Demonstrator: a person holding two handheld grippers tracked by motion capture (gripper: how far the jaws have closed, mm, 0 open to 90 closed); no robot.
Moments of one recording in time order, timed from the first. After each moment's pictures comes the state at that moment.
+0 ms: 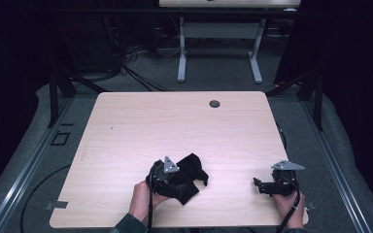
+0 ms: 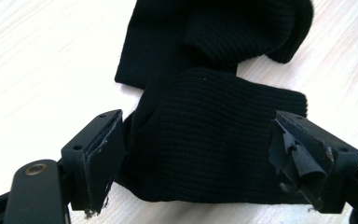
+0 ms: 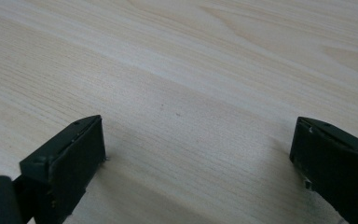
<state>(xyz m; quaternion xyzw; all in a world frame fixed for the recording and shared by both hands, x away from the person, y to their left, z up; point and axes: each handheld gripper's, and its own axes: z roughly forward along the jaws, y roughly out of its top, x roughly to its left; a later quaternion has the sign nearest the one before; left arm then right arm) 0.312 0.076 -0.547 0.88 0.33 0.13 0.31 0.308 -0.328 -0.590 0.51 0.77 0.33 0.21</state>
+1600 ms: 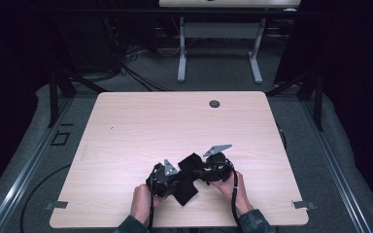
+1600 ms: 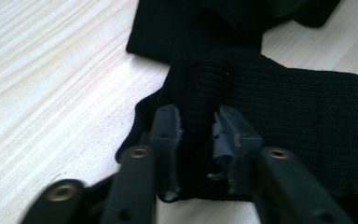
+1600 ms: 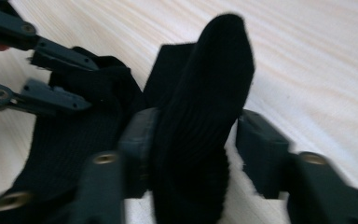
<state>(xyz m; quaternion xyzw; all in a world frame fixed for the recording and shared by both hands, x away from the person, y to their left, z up) 0.310 0.078 -0.565 0.88 0.34 0.15 0.30 0.354 -0.140 -0.556 0.37 0.86 0.35 0.07</state>
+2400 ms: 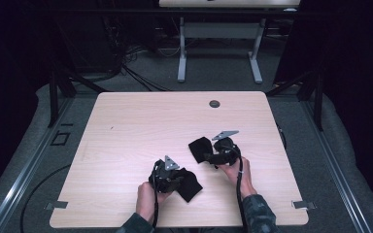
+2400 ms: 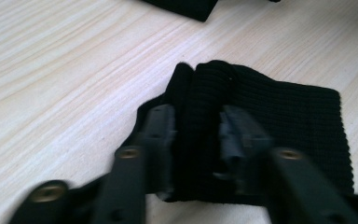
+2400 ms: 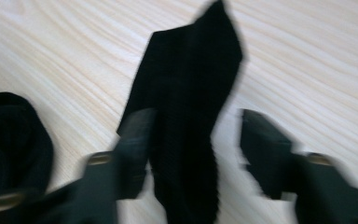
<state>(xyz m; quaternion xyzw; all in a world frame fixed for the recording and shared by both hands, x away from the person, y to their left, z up) 0.318 0.074 -0.561 0.85 0.38 0.14 0.33 0.398 -0.167 -0.549 0.42 0.83 0.33 0.15</state>
